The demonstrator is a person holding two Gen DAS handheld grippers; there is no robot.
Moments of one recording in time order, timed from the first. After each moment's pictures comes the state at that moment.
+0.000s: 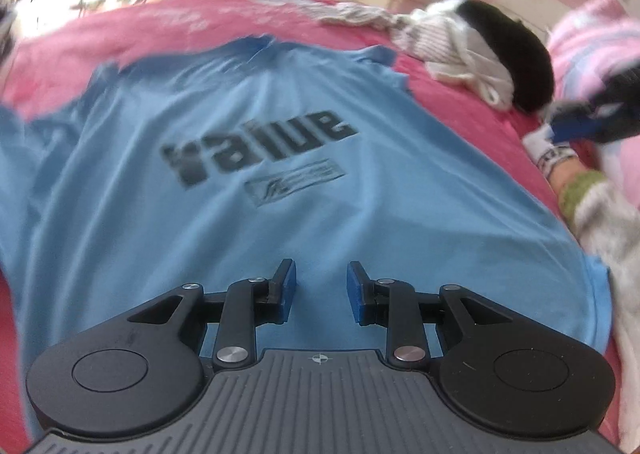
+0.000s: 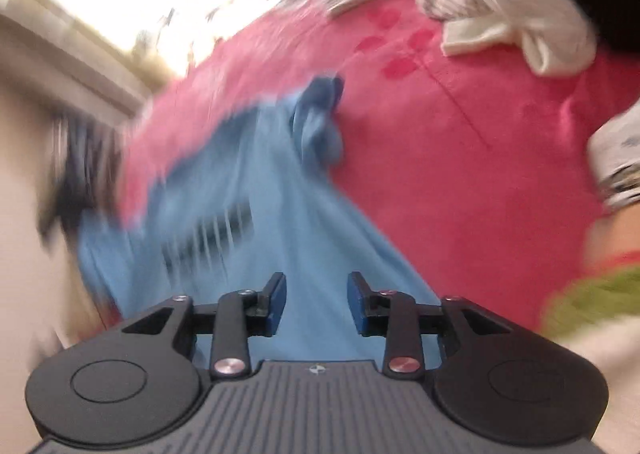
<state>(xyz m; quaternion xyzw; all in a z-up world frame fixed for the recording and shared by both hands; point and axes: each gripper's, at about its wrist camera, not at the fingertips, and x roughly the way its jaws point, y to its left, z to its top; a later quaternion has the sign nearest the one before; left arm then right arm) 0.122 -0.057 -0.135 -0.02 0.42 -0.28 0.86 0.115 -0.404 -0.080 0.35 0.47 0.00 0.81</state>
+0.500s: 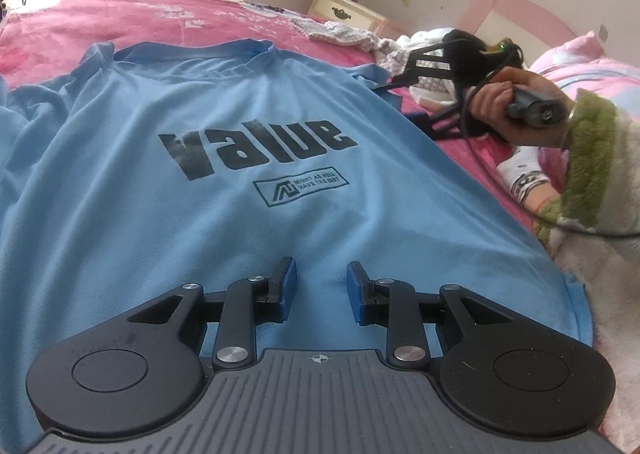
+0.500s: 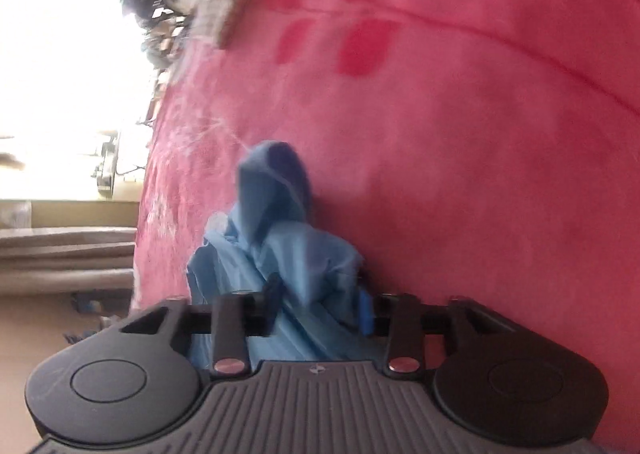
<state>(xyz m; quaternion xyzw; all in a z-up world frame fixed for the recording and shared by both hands) 0.132 -0.039 -0.148 -0.07 0.39 -0.32 0.86 0.253 -0.420 -0.196 0.54 0.43 -0.07 0.72</state>
